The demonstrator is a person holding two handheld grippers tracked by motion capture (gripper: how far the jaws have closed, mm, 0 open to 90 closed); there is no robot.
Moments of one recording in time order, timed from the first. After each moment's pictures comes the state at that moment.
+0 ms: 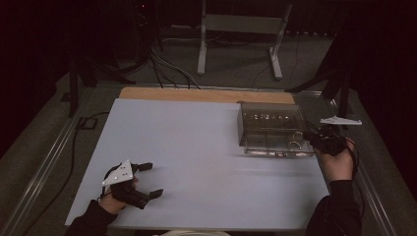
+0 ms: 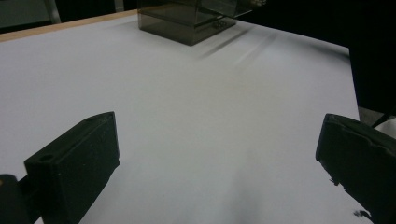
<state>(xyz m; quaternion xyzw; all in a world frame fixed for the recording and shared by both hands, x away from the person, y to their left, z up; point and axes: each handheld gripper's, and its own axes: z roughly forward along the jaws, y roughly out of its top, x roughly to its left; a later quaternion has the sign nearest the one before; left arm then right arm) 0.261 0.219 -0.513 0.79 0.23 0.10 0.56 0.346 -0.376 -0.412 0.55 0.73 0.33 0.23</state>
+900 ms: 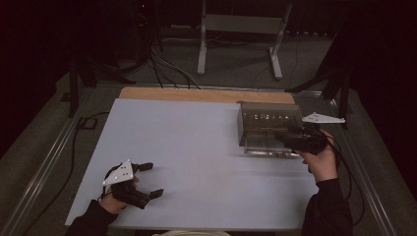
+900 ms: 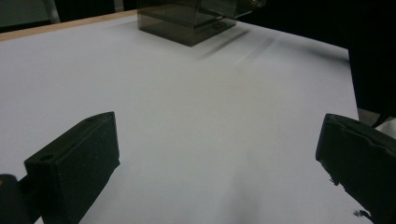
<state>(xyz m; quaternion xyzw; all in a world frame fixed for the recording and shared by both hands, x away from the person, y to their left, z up) 0.261 0.218 -0.513 0.79 0.23 0.09 0.56 0.344 -0.320 -0.401 0.46 0.75 0.43 0.18</state>
